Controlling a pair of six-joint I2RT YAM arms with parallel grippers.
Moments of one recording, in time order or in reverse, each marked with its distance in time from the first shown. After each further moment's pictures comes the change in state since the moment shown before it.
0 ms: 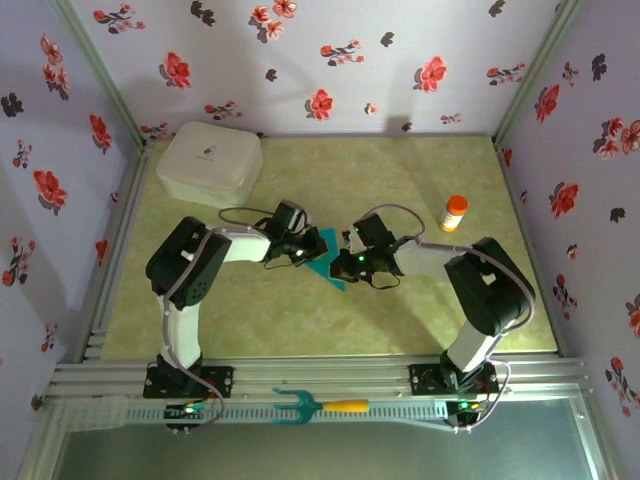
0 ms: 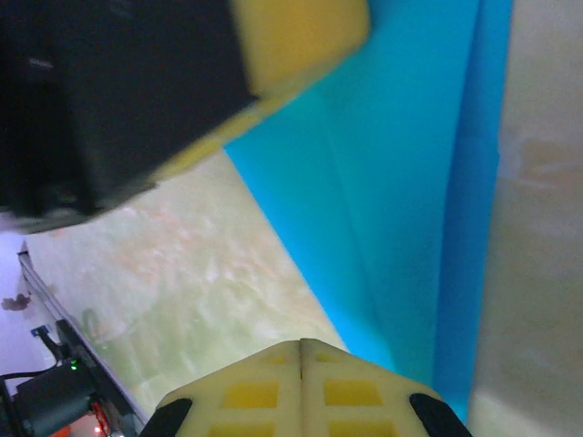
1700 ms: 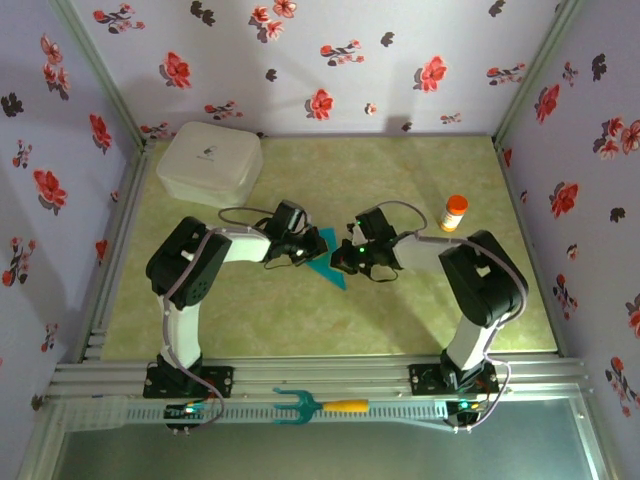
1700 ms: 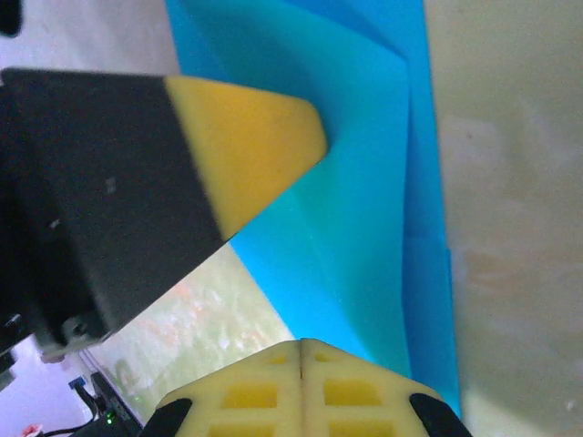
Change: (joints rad) left arm -0.001 0.000 -0.002 0.010 -0.008 0.000; right arm -0.045 0.056 0.042 0.068 0.009 0.106
